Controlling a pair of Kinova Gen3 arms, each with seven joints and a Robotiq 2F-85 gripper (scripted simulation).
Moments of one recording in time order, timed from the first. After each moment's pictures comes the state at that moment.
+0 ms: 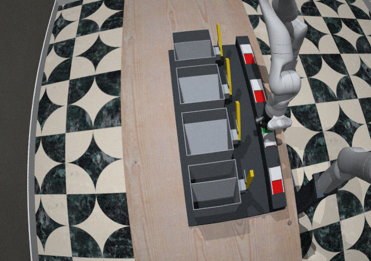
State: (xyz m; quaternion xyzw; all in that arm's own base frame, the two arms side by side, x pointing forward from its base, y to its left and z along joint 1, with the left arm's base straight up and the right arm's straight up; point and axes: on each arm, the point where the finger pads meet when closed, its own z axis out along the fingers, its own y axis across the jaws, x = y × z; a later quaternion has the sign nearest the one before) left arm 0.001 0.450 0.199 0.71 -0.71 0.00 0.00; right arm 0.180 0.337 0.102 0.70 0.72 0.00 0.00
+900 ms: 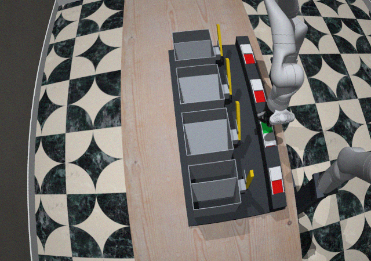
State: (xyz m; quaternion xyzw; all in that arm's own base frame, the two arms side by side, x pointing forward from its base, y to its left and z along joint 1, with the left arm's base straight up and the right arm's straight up) left arm 0.001 0.450 0.199 0.71 -0.71 0.00 0.00; right arm 0.180 0.337 0.141 0.70 0.72 0.00 0.00
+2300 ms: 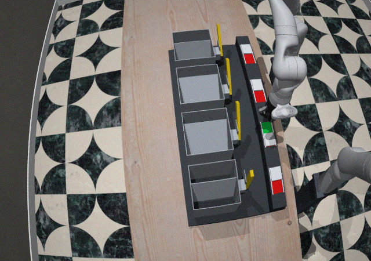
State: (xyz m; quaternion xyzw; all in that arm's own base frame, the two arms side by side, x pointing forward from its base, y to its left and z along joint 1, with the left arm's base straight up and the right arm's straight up) left arm 0.001 0.450 0.199 0.71 -0.71 0.00 0.00; right arm 0.180 0.336 0.177 0.70 0.72 0.00 0.00
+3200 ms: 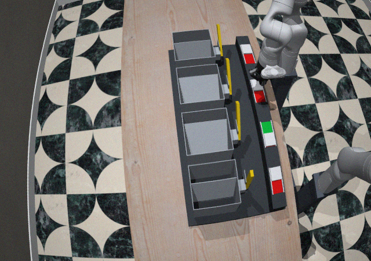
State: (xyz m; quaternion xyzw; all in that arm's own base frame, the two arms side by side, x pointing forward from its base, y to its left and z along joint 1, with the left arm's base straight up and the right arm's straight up) left arm 0.001 0.450 0.199 0.71 -0.71 0.00 0.00; right arm 0.182 0.184 0.174 0.70 0.71 -0.01 0.01
